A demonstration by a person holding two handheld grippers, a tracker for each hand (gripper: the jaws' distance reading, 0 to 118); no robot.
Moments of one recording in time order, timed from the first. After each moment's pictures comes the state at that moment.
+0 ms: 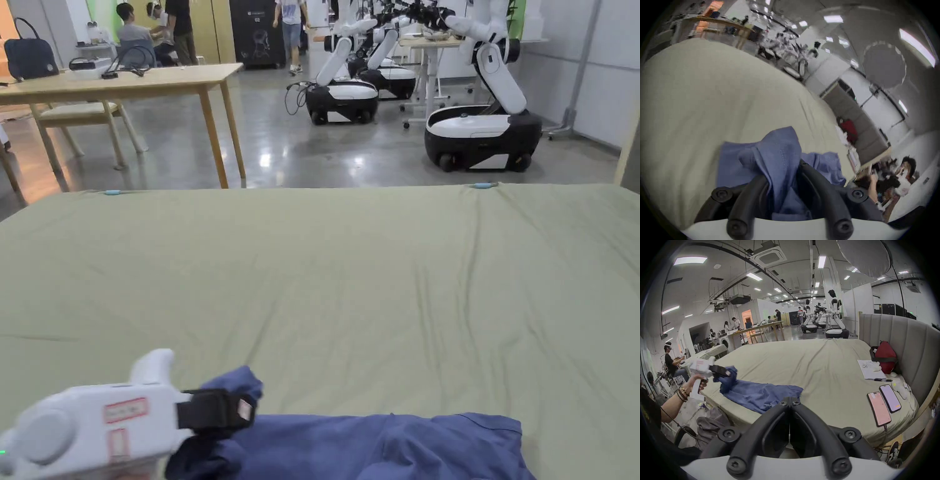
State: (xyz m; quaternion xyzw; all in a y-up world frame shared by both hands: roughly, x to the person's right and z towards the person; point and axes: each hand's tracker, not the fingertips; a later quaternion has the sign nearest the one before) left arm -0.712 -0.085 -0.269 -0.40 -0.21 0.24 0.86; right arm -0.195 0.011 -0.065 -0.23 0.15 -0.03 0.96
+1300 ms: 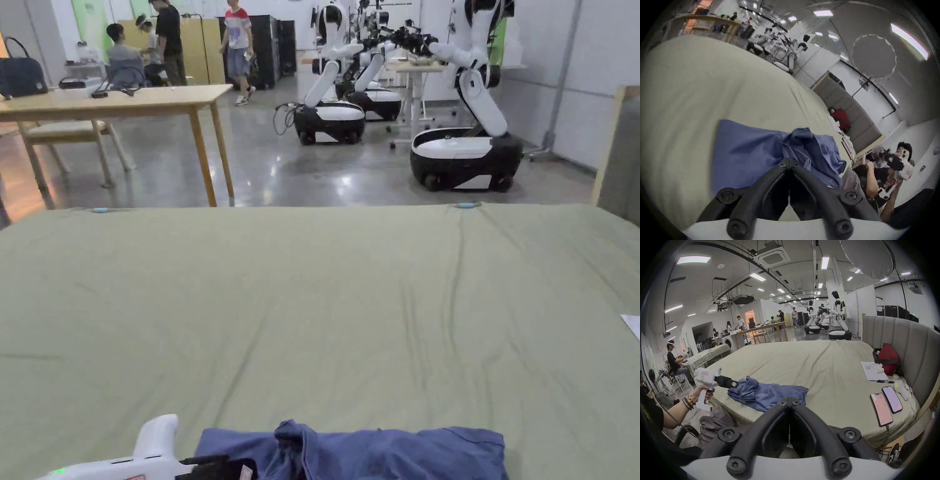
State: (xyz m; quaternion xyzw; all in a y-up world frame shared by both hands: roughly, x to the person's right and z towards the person) left arm -0.707 -0.130 -0.248 -0.39 -0.28 0.25 0.84; right arm -0.206 0.016 -0.053 -0.23 0.17 -0.03 0.96
